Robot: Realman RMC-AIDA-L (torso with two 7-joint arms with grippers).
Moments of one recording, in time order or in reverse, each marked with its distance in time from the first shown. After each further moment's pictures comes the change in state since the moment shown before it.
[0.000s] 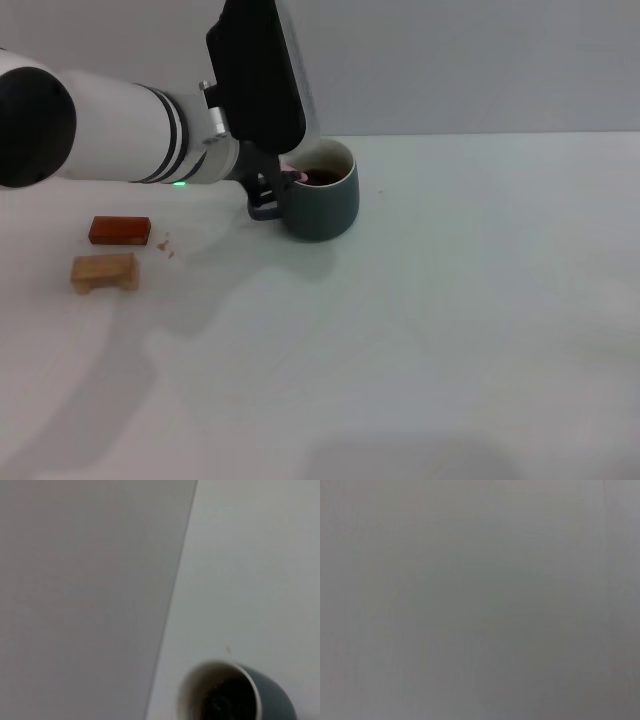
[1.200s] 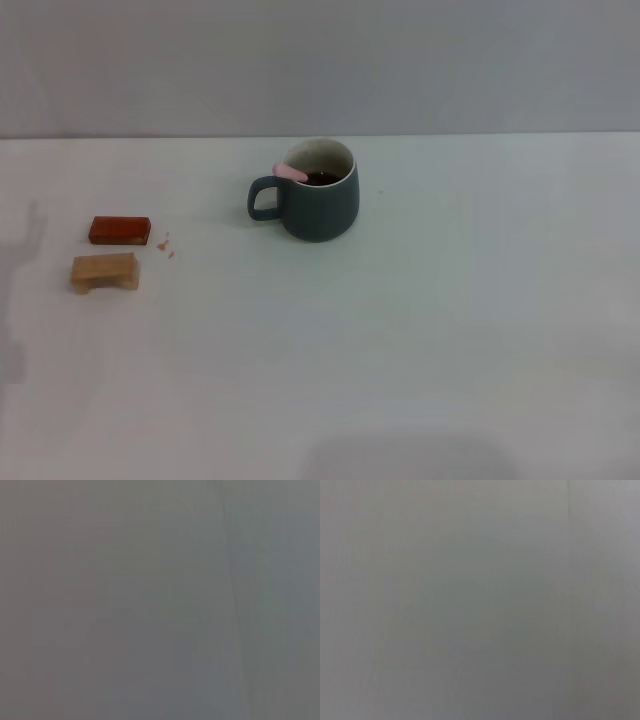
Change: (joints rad) left arm 0.351 0.002 0.090 0.963 -0.185 2.140 -0.928; right arm -0.014 0.001 0.045 -0.029 0.011 -0.080 0.000
